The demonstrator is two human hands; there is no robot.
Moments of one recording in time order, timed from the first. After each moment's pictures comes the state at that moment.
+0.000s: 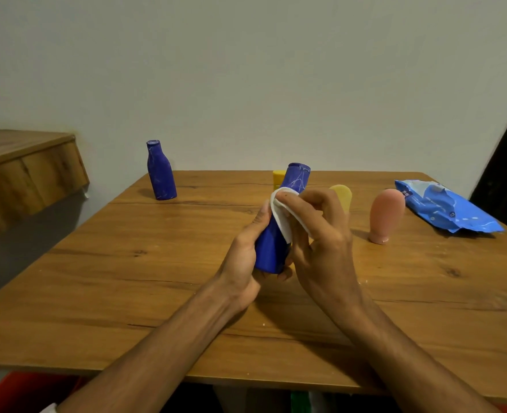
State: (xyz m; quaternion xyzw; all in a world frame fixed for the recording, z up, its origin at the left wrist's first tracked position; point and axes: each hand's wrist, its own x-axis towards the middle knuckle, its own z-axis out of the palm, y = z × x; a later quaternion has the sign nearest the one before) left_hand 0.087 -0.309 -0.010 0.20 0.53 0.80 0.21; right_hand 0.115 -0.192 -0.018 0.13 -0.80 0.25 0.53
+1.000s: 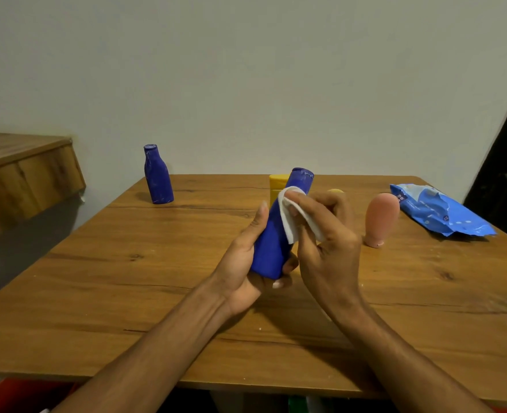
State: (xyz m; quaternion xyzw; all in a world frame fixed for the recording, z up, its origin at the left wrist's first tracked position) left_hand 0.078 -0.311 -0.012 0.24 0.45 0.80 0.33; right_hand 0.117 -0.188 -0.015 0.11 -0.75 0.37 0.54
